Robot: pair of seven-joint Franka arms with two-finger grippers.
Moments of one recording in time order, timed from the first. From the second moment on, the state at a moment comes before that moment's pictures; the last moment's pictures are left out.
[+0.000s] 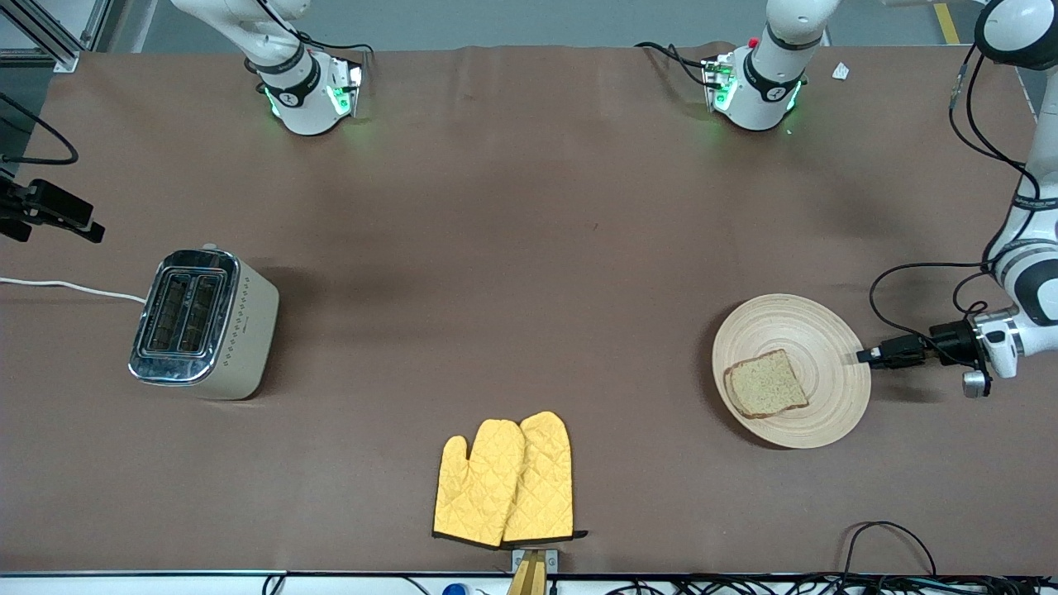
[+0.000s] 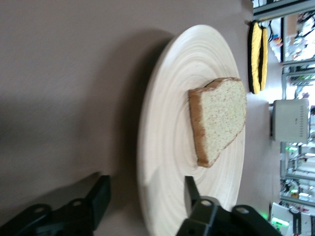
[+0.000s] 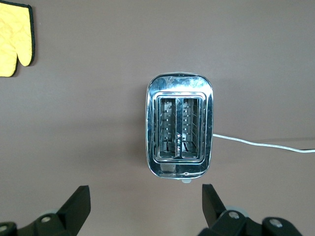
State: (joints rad) left arm 0.83 0.95 -0.51 -1.47 -0.46 1.92 0.73; right arm -0.09 0.06 0.02 -1.46 0.03 1.52 -0.03
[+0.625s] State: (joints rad) left arm 0.81 0.64 -0.92 -1.37 -0.15 1.64 -0.01; right arm -0.09 0.06 0.02 -1.46 0.03 1.52 -0.03
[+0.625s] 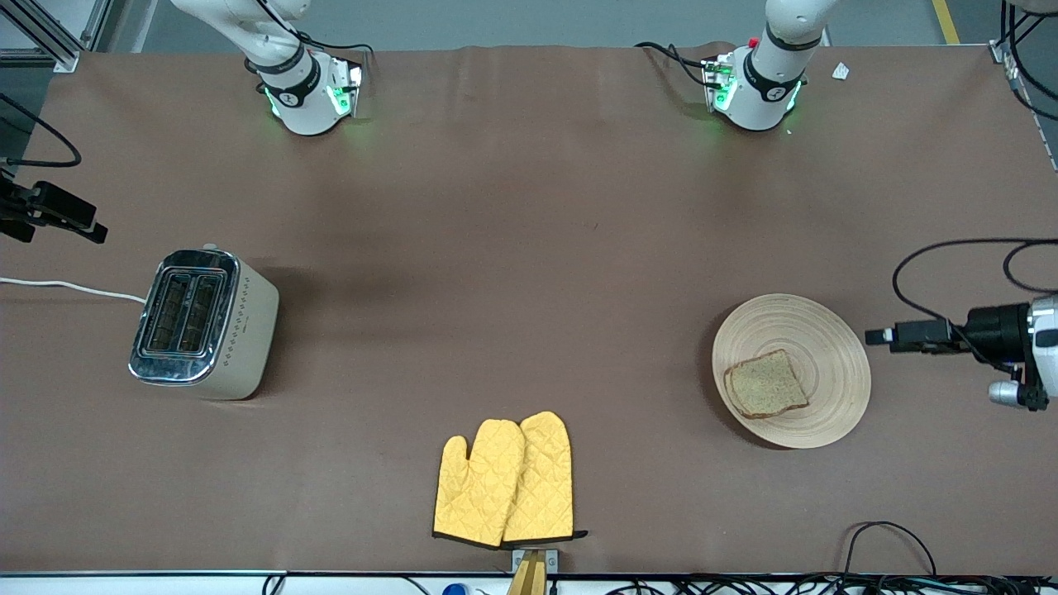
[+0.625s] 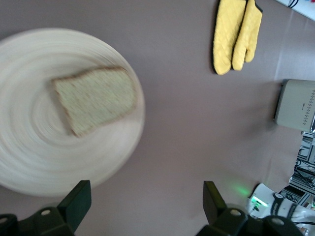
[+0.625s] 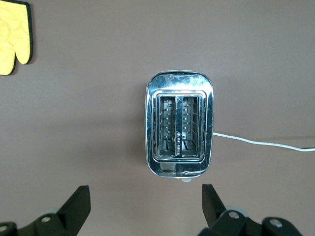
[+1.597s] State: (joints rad) left arm 0.34 0.11 -0.55 -1.38 0.10 1.47 -0.07; right arm -0.09 0.06 0.02 -1.47 0.03 1.52 -0.03
